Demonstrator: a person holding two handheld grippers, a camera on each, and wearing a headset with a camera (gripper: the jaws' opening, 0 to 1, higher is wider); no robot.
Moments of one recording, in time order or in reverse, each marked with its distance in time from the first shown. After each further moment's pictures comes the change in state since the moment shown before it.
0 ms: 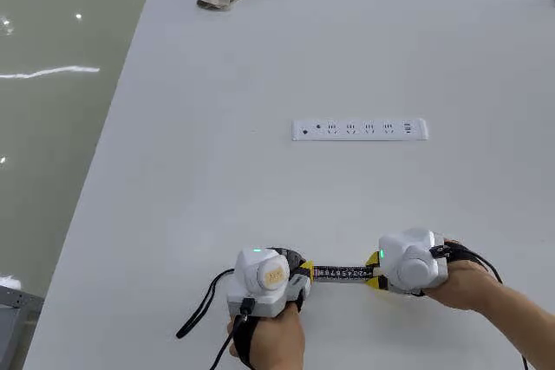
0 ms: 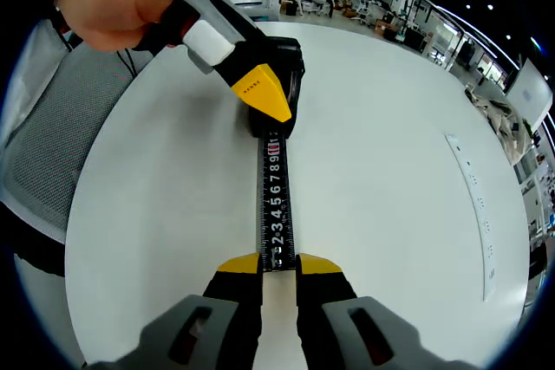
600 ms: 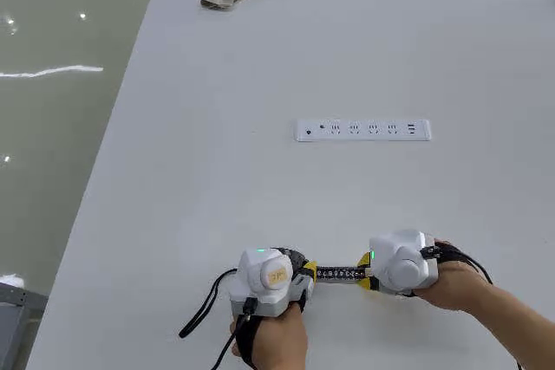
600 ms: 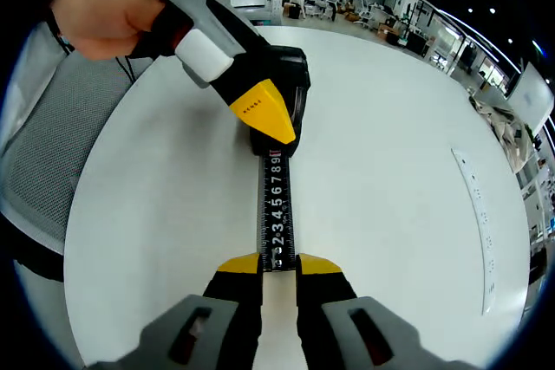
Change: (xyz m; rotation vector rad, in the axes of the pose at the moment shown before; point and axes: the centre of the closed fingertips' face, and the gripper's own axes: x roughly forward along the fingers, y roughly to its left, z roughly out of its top) left arm 0.001 0.000 -0.001 0.001 0.005 -0.002; right arm 0.012 0.001 0.018 -0.013 -0.018 0.006
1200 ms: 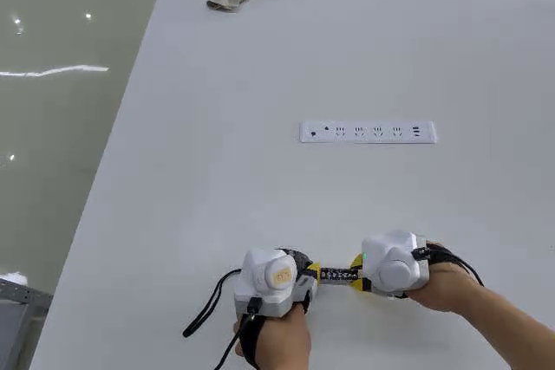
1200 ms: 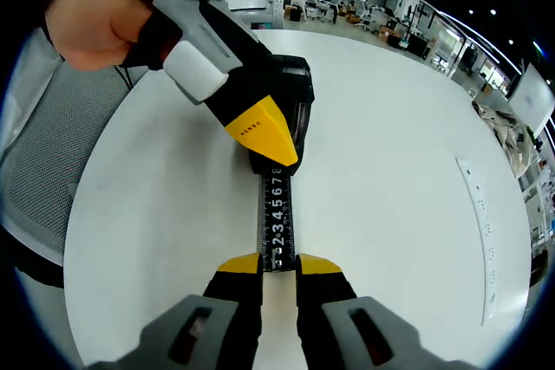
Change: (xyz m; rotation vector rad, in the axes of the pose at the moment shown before) left arm 0.000 0.000 0.000 -0.003 0.005 -0.003; right arm 0.008 0.000 0.015 0.000 -0.015 0.004
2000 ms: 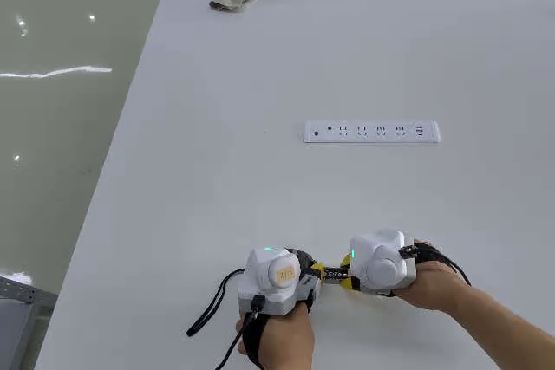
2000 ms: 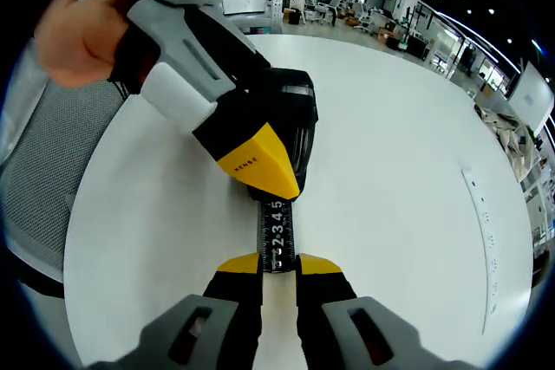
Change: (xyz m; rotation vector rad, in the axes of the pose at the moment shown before) left arm 0.001 0.000 0.000 0.002 0.007 -0.001; right arm 0.013 0.000 0.021 0.006 -0.018 0.003
